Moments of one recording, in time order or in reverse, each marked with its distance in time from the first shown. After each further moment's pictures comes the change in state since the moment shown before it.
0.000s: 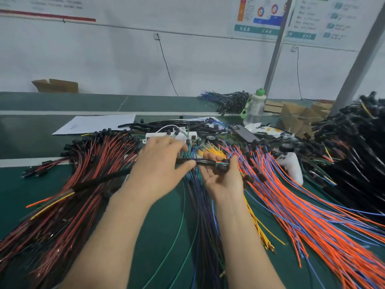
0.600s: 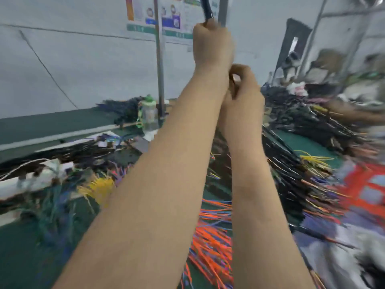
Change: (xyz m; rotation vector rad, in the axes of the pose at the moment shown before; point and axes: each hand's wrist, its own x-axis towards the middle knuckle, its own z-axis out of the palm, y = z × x) left_hand 0.204 0.356 -0.001 -1.544 0.114 -0.013; right_hand -0.071 -0.267 0.051 -1.427 0.471 -1.359
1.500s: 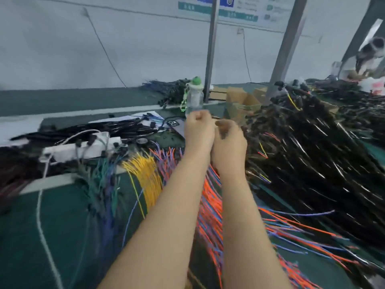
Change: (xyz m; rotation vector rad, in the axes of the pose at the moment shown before) left_hand -0.013 -0.144 -0.136 0.160 0.271 -0.360; right_hand -0.056 0.074 0.127 0.018 -0.373 0.250
